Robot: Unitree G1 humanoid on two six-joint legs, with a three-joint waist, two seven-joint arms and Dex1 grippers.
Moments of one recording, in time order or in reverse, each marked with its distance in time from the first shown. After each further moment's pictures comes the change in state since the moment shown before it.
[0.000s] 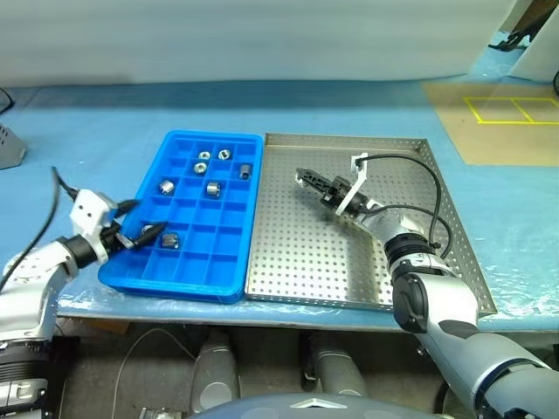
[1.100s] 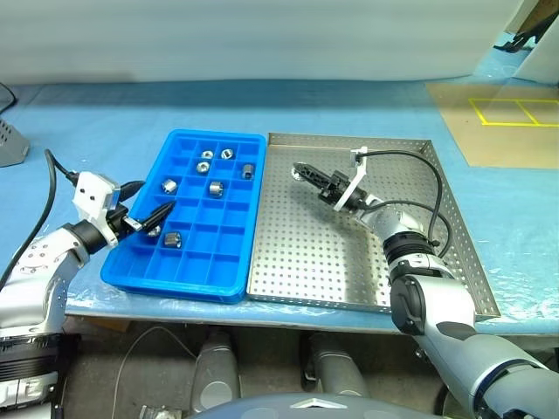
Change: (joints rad) left arm -0.006 -0.048 -0.044 -0.154 -0.037 0.094 0.078; right arm 0.009 0.014 0.011 -0.088 0.002 0.016 0.027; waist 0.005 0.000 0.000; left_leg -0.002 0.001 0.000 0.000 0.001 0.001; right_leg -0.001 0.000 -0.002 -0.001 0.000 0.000
